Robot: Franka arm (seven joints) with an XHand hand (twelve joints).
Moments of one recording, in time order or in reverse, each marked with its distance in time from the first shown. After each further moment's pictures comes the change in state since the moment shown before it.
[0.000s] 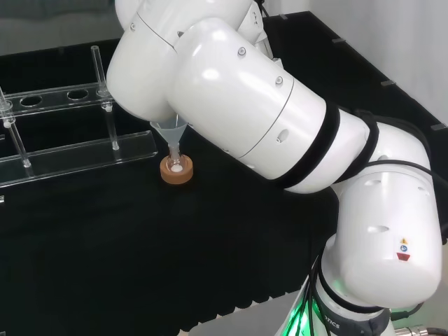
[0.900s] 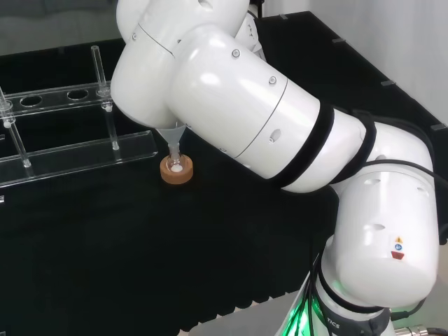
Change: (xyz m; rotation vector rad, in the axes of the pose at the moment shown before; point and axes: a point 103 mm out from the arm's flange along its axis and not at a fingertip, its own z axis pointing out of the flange) arm 0.008 0.023 0.021 0.000 -0.004 -0.017
